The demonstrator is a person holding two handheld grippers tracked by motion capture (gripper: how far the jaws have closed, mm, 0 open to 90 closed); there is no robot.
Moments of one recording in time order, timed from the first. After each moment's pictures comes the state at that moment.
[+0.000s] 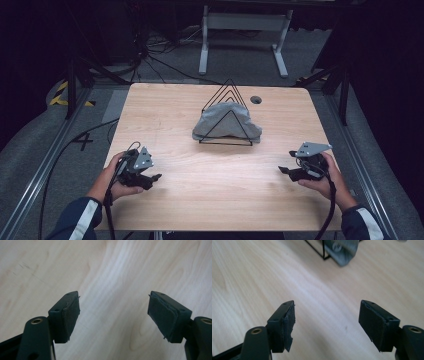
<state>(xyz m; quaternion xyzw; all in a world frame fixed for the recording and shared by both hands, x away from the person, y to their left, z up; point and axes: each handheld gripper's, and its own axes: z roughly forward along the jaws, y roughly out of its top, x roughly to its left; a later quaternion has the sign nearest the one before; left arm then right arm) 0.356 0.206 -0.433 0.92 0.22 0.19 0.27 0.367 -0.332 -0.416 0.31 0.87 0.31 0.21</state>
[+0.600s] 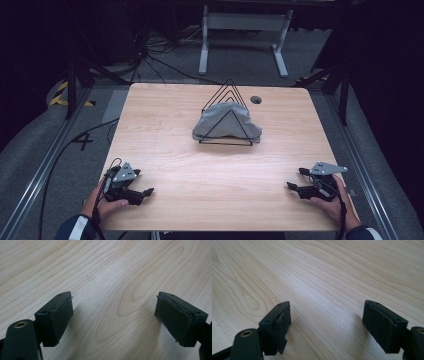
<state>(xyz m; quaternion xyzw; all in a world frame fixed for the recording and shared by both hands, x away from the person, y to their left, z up) 0.340 0.245 -0.482 0.87 0.32 0.13 0.37 0.335 -0.372 -0.468 0.38 0.83 0.36 0.18</state>
